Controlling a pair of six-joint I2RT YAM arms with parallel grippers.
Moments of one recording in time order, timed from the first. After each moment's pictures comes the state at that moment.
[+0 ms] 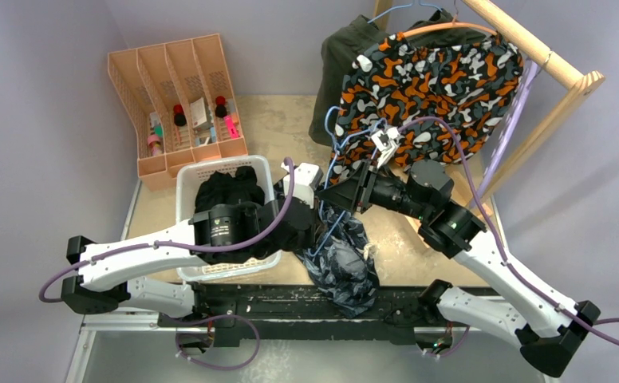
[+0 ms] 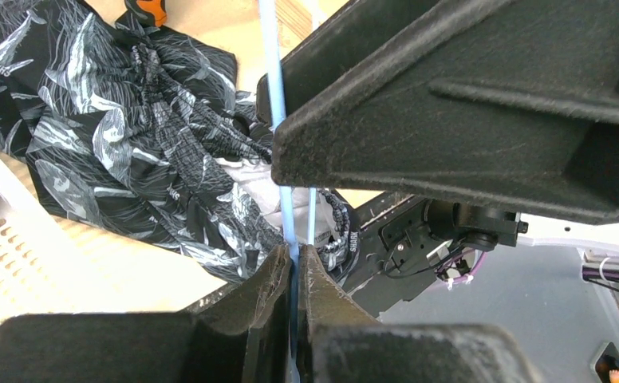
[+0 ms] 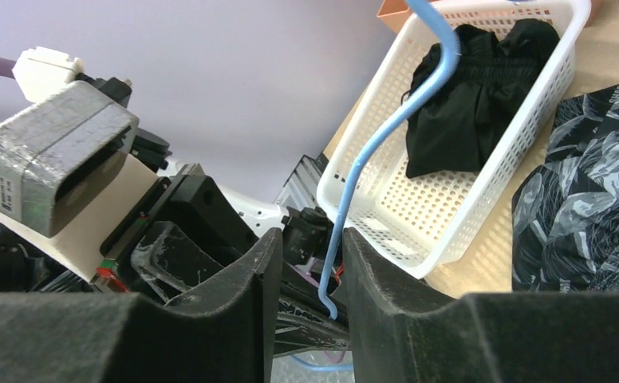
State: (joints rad) left arm -1.35 1.22 1.39 -0.80 -0.49 -0.80; right arm 0.74 0.91 0.98 -0.16 -0.36 0.84
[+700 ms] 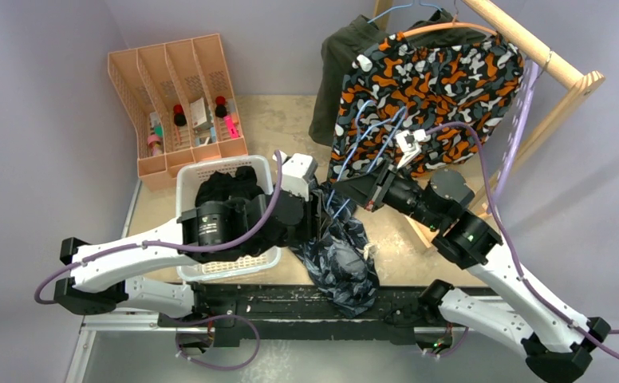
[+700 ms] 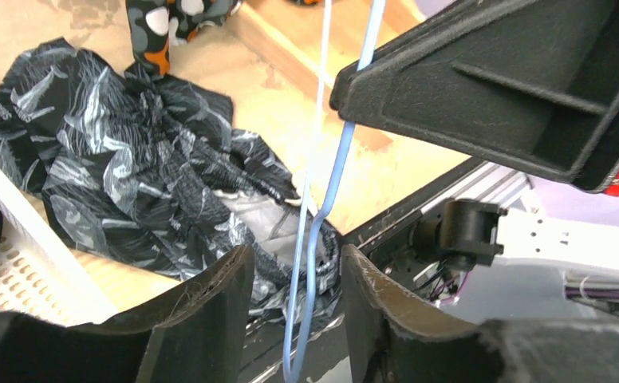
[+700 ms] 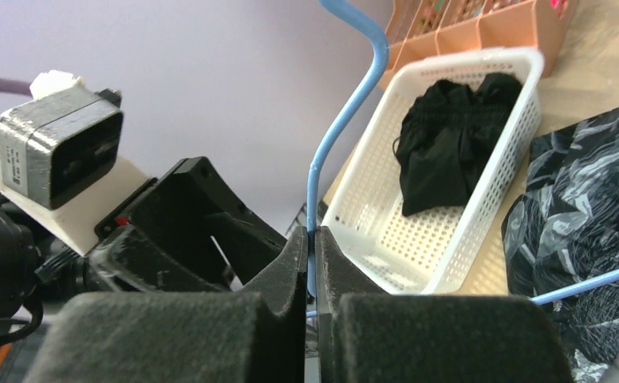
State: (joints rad) left arm -1.35 1.21 1.43 -0.78 -0.52 -0.75; right arm 0.74 0.82 0.96 -0.17 -0.24 0.88
